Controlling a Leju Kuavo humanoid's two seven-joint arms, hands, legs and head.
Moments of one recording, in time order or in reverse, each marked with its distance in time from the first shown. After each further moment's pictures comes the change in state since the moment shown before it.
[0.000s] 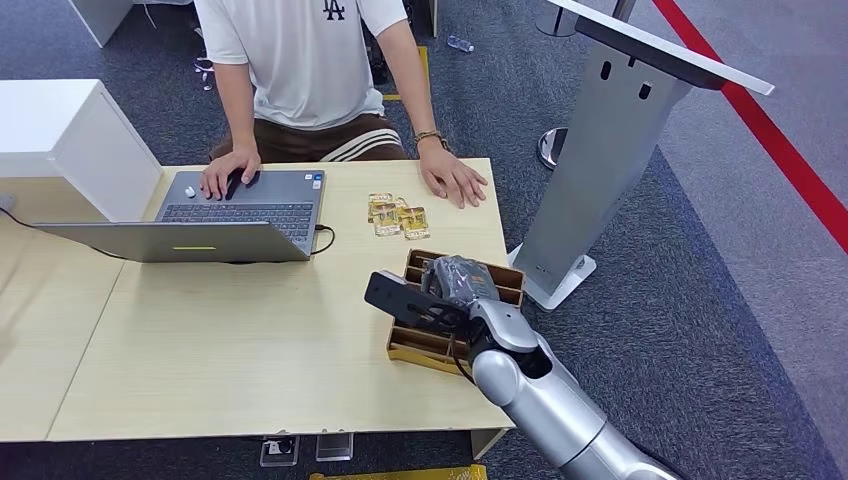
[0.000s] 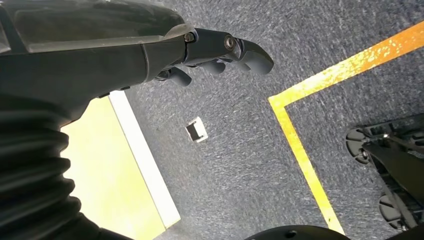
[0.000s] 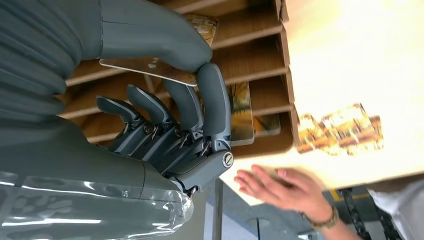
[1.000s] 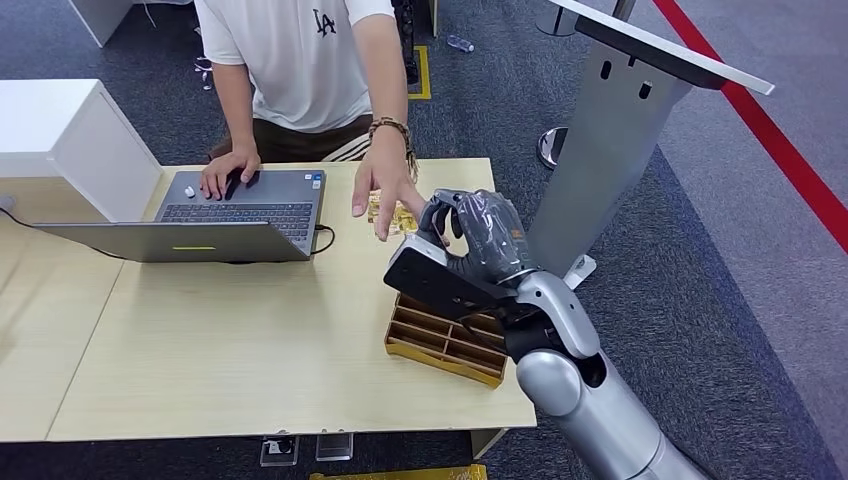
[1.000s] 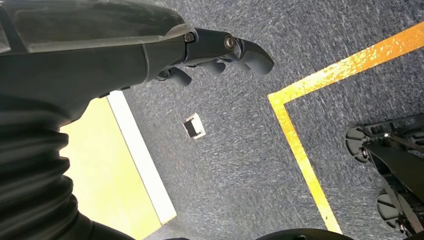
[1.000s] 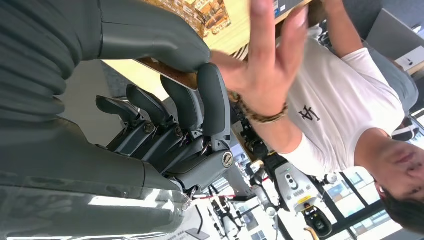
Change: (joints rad) left arm 0.025 0.006 0.002 0.000 0.019 0.004 -0.035; right arm 0.018 -0.082 -0.064 -0.407 -0.045 -0.151 -0.236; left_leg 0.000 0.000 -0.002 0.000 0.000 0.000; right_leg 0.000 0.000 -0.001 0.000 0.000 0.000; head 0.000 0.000
